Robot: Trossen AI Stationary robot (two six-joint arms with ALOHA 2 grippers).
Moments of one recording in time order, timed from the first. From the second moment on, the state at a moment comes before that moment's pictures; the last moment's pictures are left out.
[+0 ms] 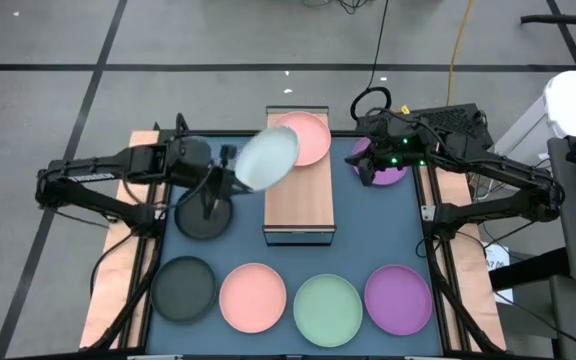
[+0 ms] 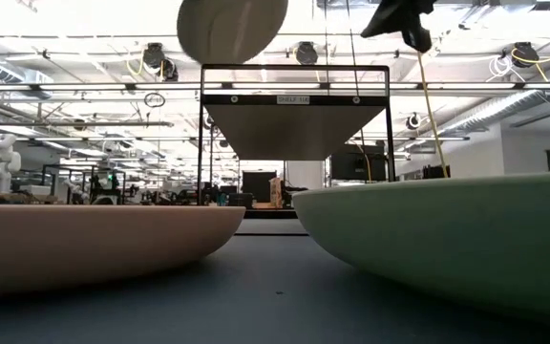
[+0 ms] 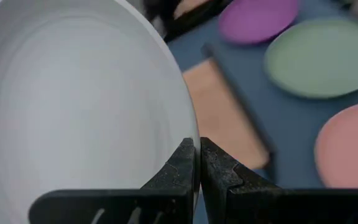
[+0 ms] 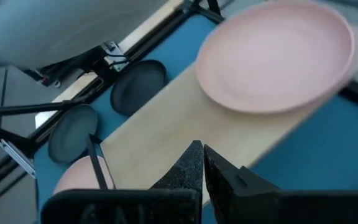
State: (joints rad) left arm 0.06 1.14 1.26 -0.68 0.08 0.53; right arm -0.33 1.07 1.19 -0.71 -0.07 0.51
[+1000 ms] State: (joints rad) left arm -0.02 1.36 1.26 -0.52 0.26 0.63; right arm -0.13 1.06 1.19 -0.74 0.19 0.83
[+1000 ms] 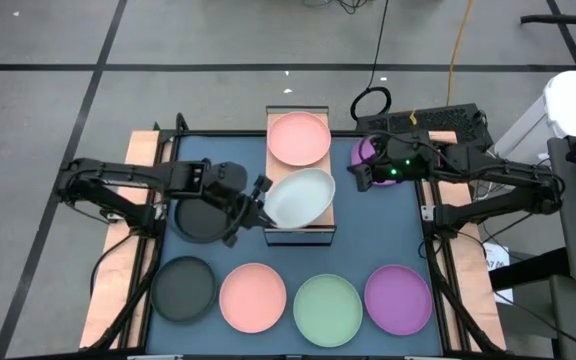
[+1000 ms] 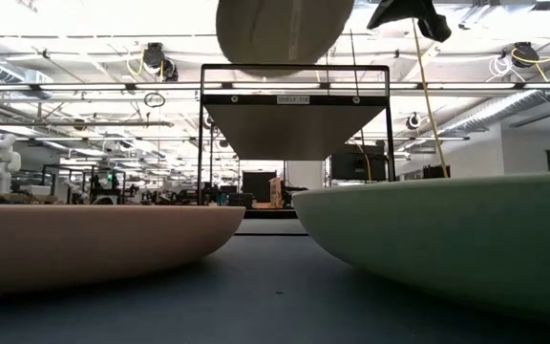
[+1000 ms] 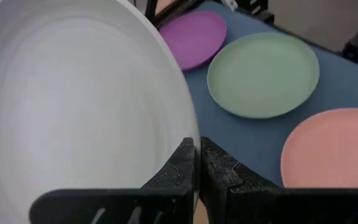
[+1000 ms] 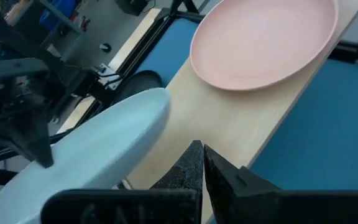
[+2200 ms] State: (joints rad) left arm 0.03 1.50 1.26 -0.55 0.20 0.64; right arm -0.08 1.06 1.19 -0.73 0.21 0.82
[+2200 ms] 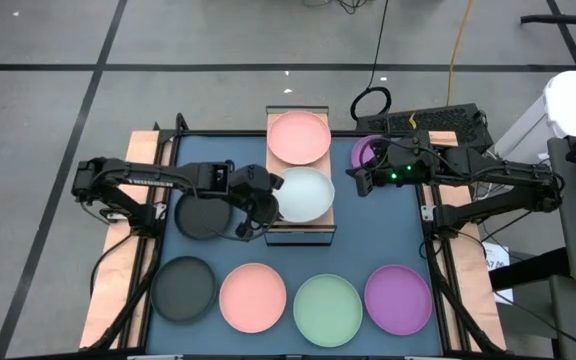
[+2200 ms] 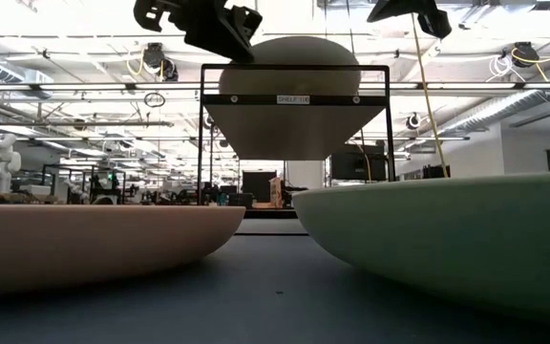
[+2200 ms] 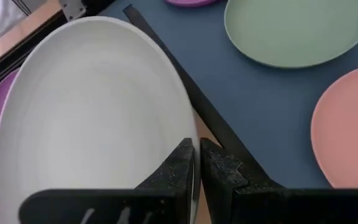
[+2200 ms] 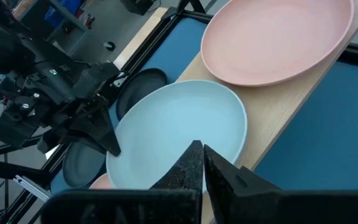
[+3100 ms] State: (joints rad) left arm 0.04 1.50 1.26 -0.56 0.15 0.52; right arm -0.33 1.11 1.19 -0.99 0.25 0.82
